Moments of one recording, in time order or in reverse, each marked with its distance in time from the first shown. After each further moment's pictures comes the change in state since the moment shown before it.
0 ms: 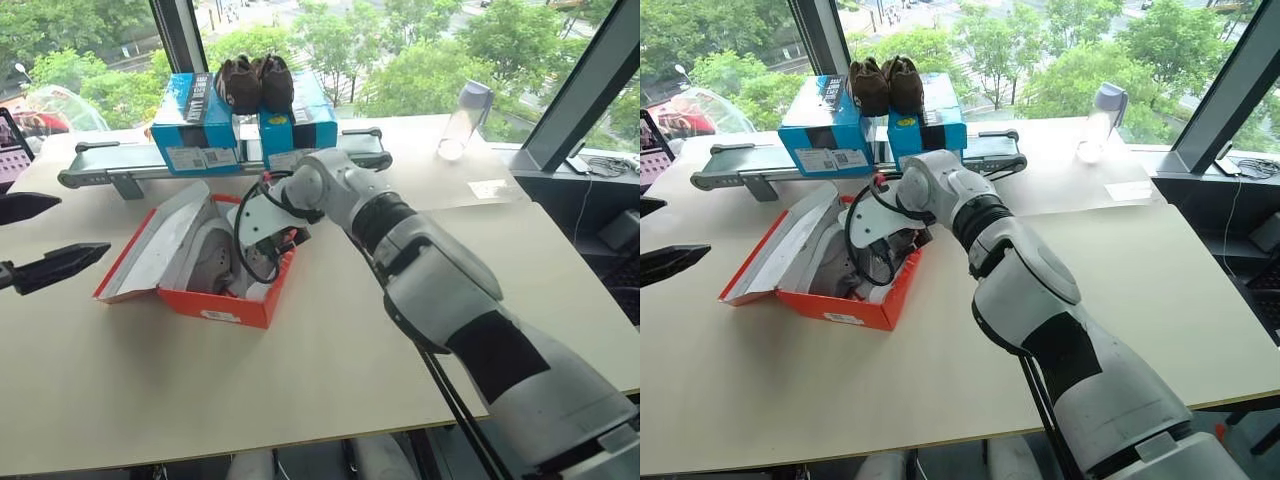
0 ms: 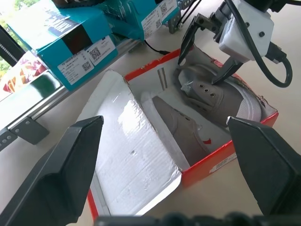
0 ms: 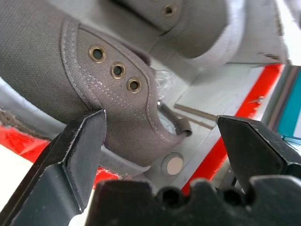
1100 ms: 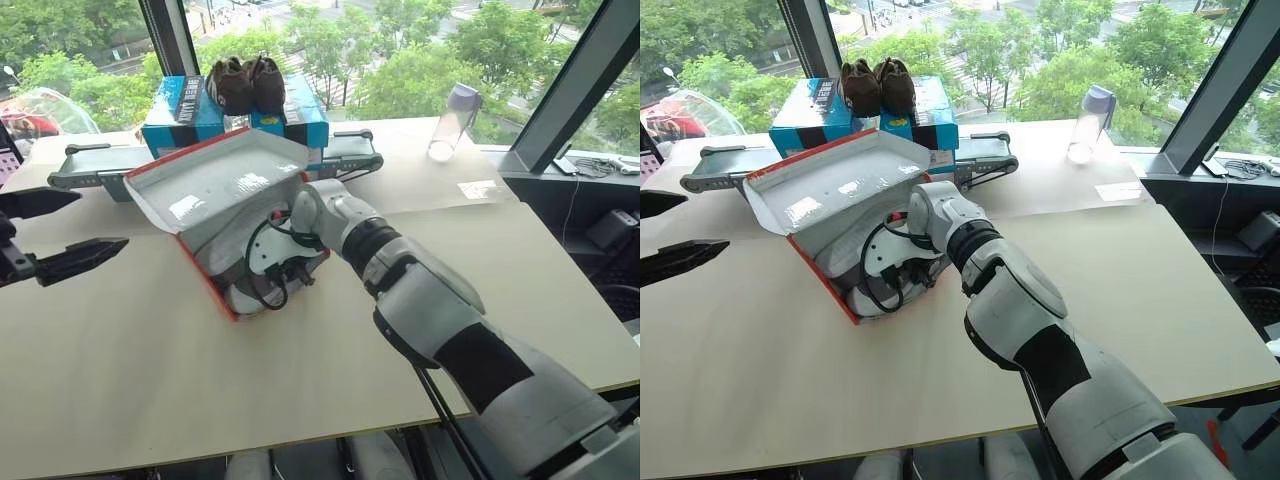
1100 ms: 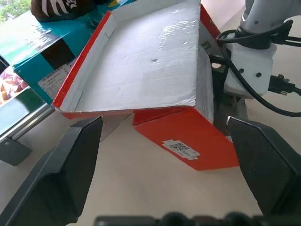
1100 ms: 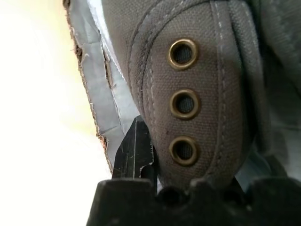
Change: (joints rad) left arm -0.080 0.002 -0.100 0.009 -0.025 -0.011 0.037; right arm 0.071 0.051 -0.103 0.029 -0.010 0.173 0.262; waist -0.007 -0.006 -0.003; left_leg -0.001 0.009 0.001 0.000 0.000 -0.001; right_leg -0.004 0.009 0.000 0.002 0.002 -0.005
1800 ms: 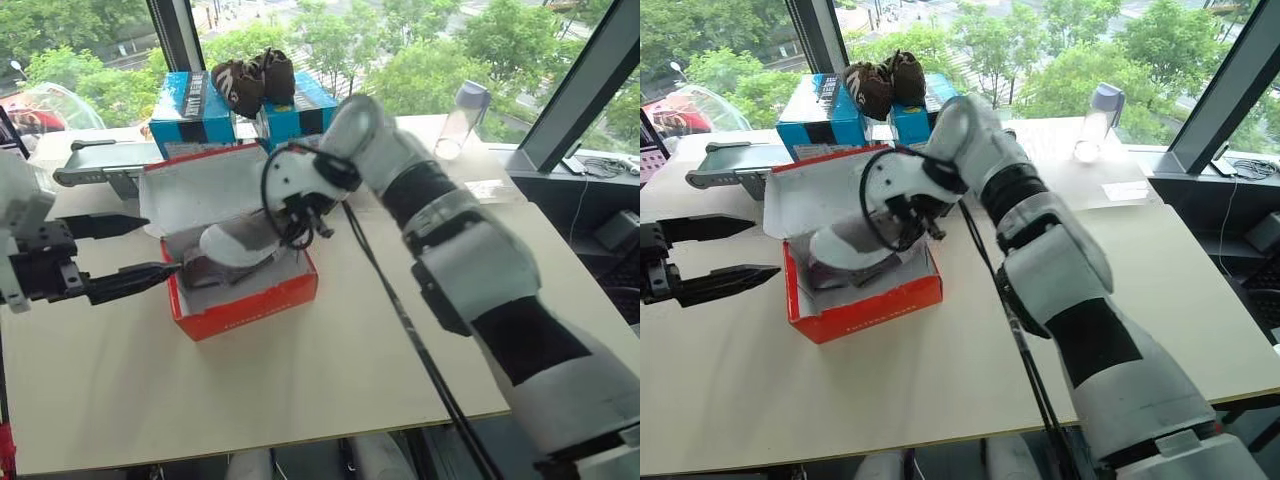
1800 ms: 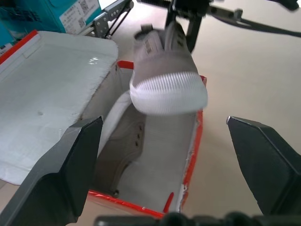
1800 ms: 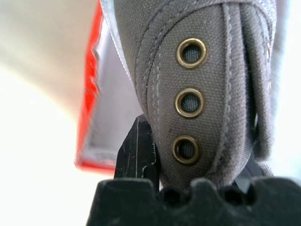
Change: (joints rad) left arm -0.035 -0.021 -0.166 -0.006 -0.174 -0.016 -0.008; right arm -0.105 -0.240 -0.166 -0.146 0.307 -0.090 0.341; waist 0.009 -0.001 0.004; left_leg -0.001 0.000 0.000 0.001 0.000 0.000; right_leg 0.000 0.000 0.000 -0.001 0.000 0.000
